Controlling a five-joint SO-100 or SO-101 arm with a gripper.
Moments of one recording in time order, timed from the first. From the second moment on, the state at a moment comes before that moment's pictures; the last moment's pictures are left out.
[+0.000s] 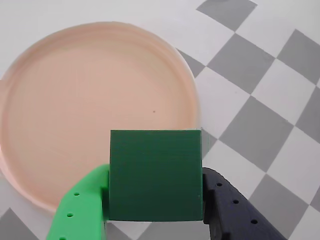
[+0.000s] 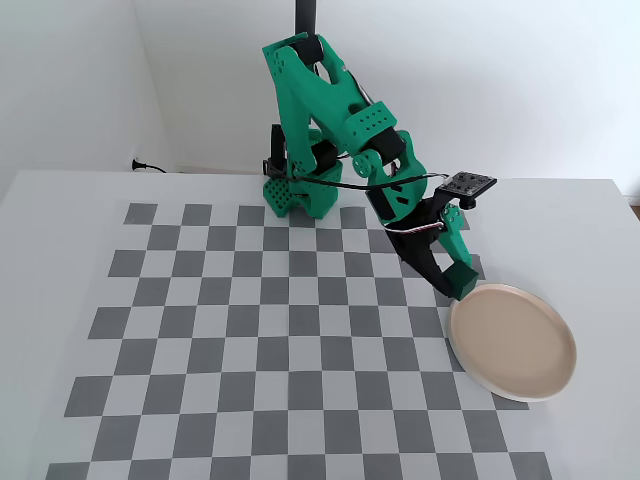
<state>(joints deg) -42.9 123.2 141.1 18.3 -86.0</state>
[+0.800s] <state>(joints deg) -49.3 84.0 108.8 18.3 -83.7</state>
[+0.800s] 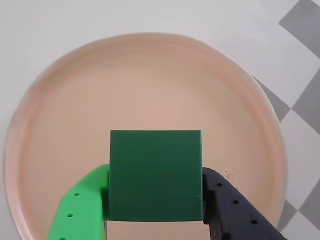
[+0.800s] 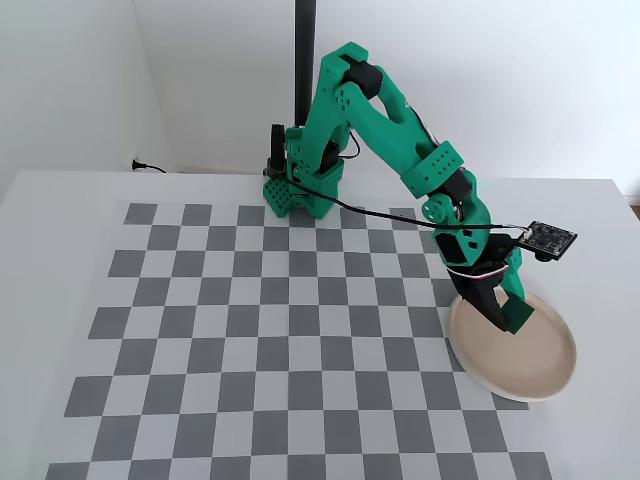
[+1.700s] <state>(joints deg) -49.2 72.9 98.4 20.2 -81.3</state>
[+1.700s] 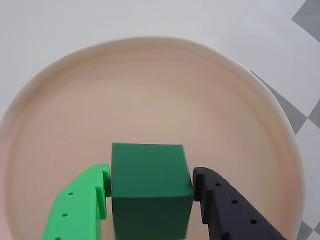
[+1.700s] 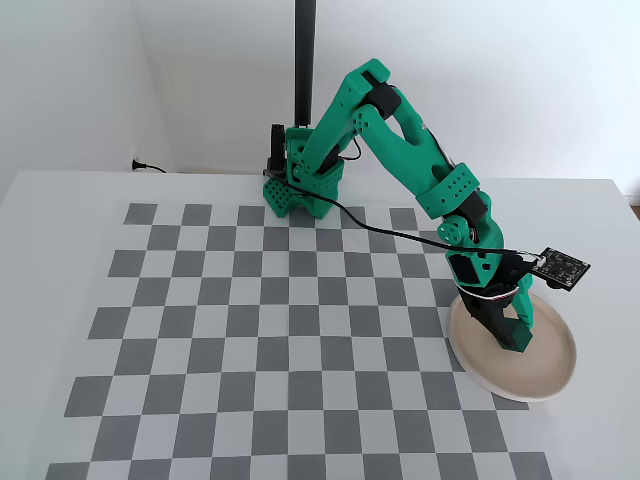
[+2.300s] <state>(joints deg) -45.2 79.4 98.4 28.7 -80.9</state>
